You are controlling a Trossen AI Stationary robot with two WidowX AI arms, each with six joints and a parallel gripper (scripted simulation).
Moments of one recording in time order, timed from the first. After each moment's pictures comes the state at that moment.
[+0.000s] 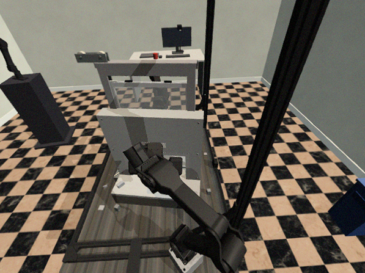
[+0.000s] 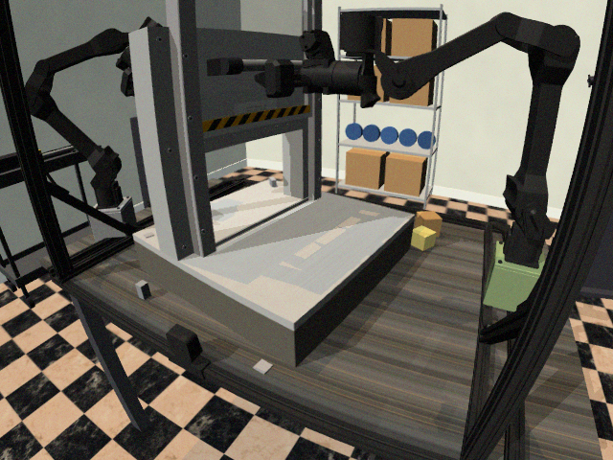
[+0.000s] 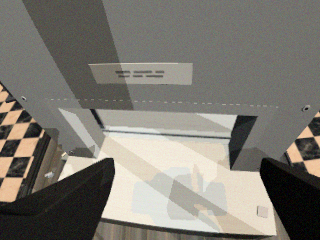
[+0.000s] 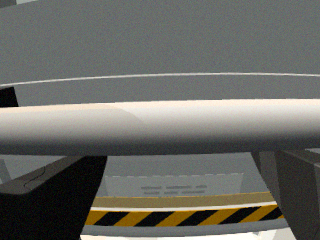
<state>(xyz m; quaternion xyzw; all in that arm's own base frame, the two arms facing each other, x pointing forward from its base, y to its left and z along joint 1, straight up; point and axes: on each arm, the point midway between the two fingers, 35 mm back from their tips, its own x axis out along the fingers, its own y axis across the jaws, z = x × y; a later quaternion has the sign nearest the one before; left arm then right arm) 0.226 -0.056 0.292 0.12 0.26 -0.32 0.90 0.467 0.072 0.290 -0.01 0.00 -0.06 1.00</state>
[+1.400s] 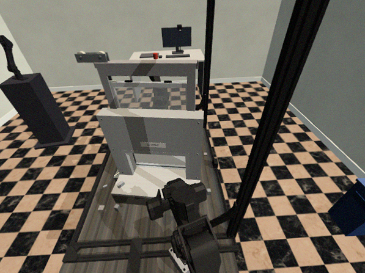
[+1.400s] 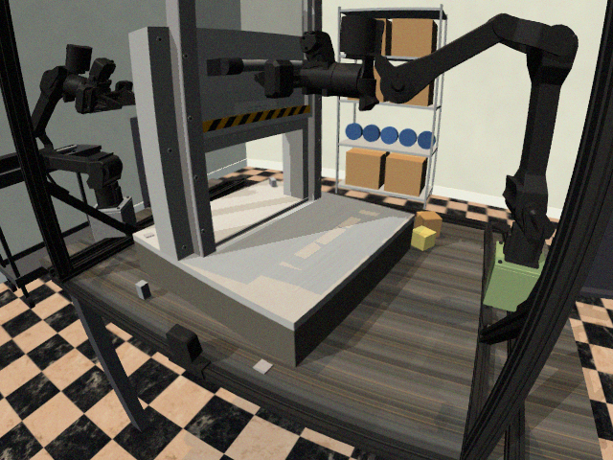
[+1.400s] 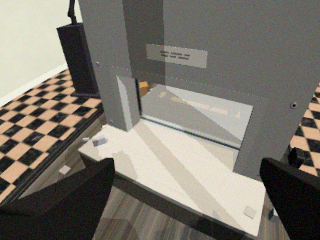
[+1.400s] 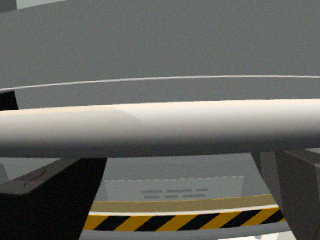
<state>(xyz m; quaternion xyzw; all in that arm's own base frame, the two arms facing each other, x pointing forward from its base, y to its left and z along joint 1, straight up) 0.096 -0.031 0.274 0.03 0.17 -0.15 0.97 0.467 0.072 0.290 -0.01 -0.02 -0.06 1.00</state>
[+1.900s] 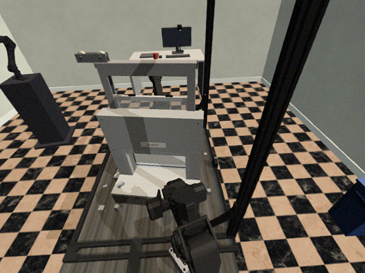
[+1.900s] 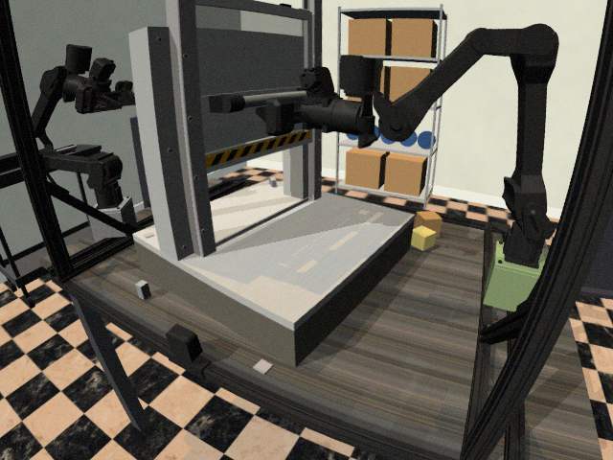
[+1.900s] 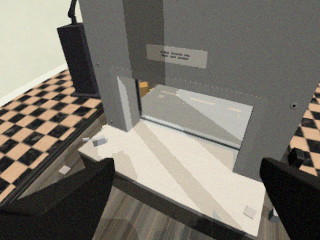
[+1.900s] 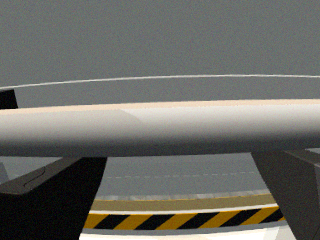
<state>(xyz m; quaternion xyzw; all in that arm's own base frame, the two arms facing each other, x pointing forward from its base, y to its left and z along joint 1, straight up) 0.095 -0.031 0.274 0.03 0.17 -0.15 0.97 0.467 0.072 0.228 -0.01 -0.02 -0.06 1.00</state>
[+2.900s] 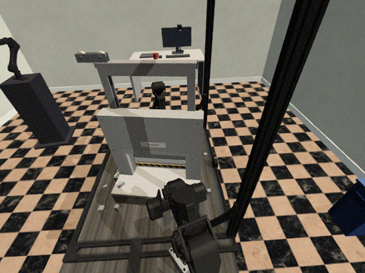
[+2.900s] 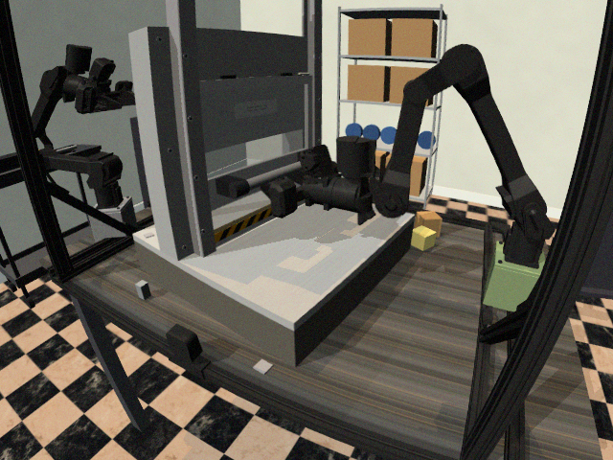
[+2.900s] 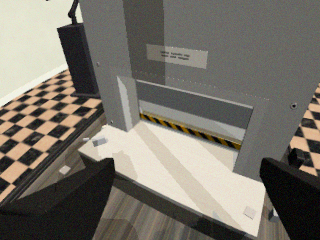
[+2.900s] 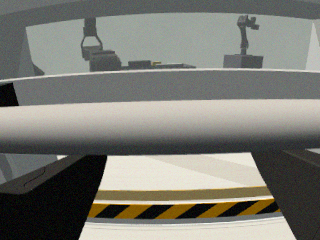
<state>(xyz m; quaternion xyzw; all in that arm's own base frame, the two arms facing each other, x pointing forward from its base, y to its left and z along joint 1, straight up) 0.095 -0.031 0.274 0.03 0.17 -0.15 0.97 0.465 0.072 0.080 -0.01 0.02 -0.06 1.00</state>
